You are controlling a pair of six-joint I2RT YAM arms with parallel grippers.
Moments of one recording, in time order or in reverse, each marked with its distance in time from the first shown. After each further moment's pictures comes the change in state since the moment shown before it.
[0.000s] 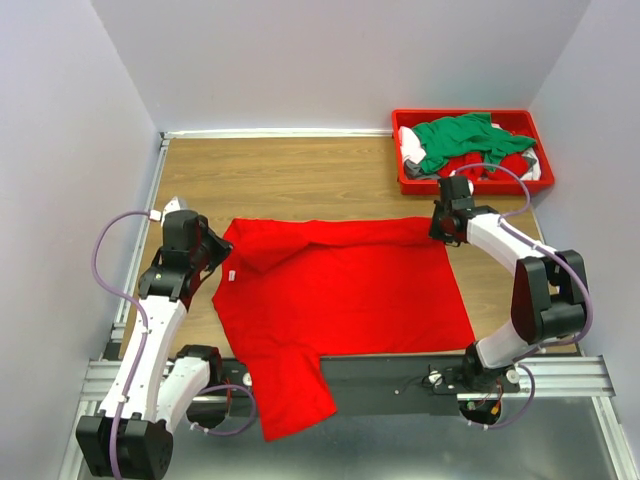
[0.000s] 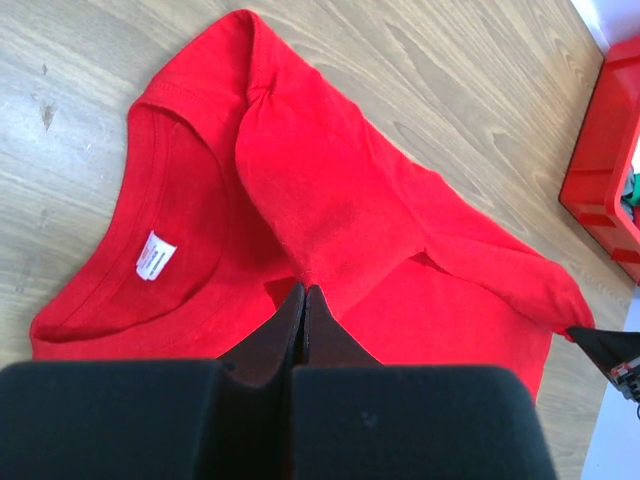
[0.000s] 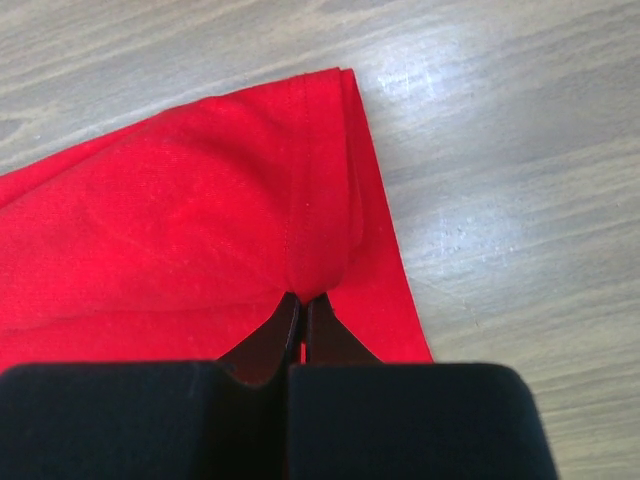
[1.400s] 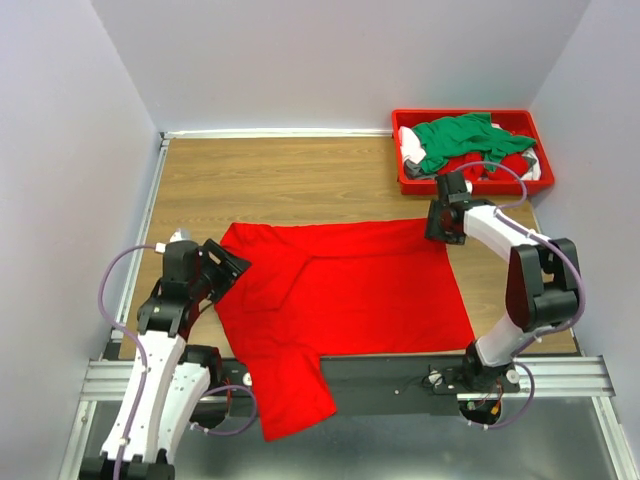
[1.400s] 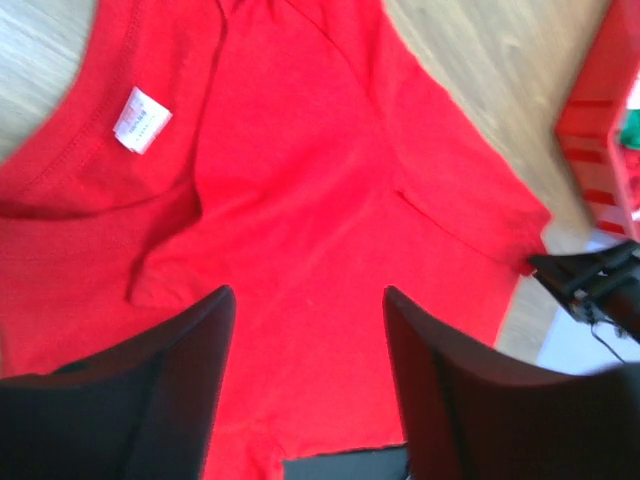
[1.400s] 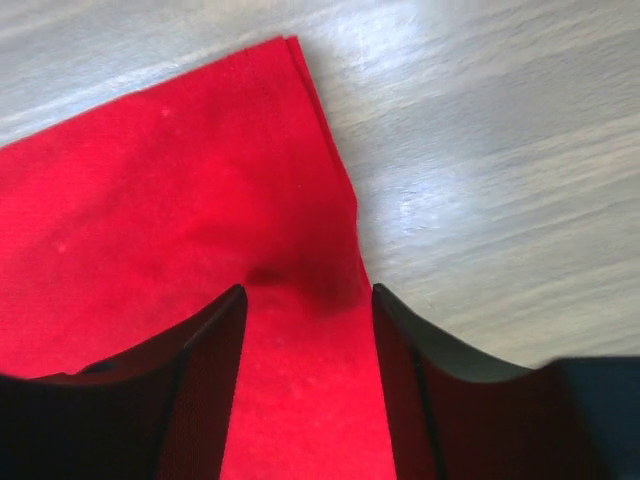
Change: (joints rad) left arm -0.012 -0.192 -0.159 -0.111 0.137 -0.134; right arm -0.011 0.098 0.073 -0.099 0.051 -0.026
